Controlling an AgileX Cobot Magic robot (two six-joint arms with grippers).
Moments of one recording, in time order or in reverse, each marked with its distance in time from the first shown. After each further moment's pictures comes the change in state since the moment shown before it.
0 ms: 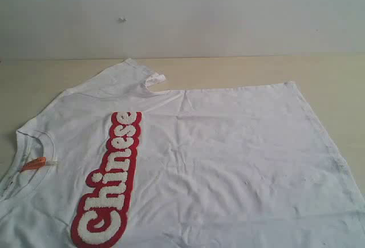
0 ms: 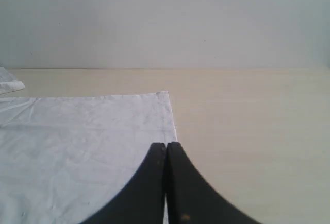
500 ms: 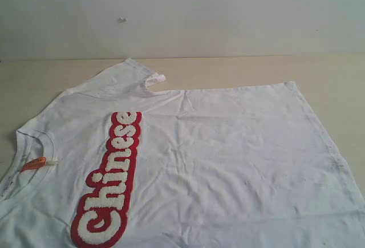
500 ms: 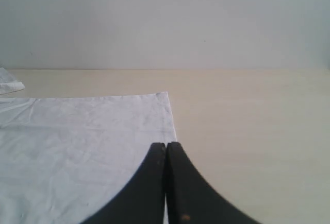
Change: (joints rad) left arm 0.000 0.000 0.000 0.005 0.000 0.008; right arm 0.000 0.000 0.000 -0.008 -0.005 0.000
